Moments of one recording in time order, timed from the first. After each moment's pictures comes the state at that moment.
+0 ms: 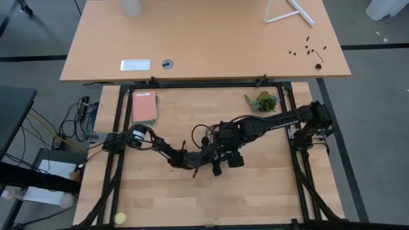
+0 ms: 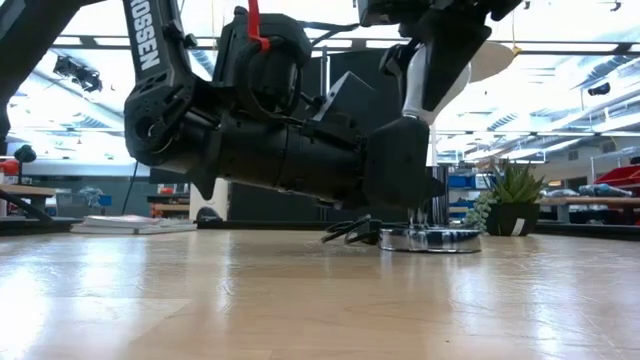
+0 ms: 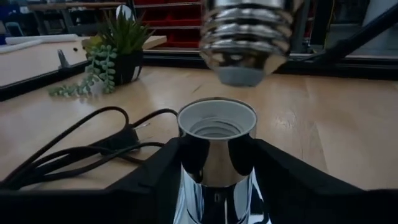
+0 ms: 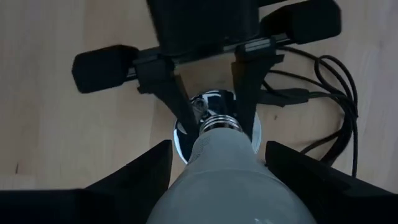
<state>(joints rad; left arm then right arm) -0.24 2.28 1.04 1.14 -0.59 -0.06 0.15 1.75 1.51 -1.06 0.03 0.04</state>
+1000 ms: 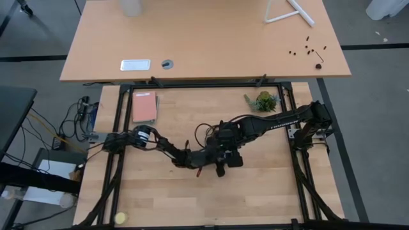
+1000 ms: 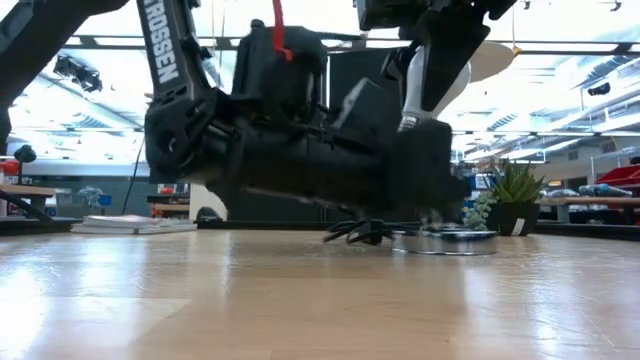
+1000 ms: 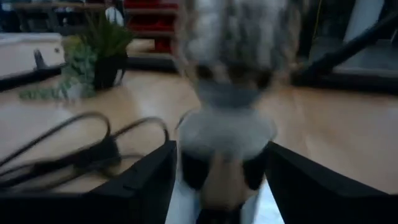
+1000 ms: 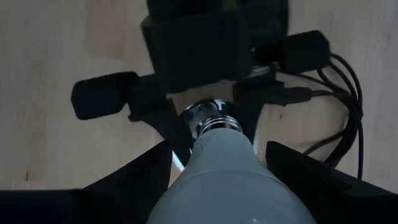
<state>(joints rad) -0.22 2.35 1.12 1.16 -0.53 -0.08 0.15 1.75 1.50 -1.05 0.01 0.07</state>
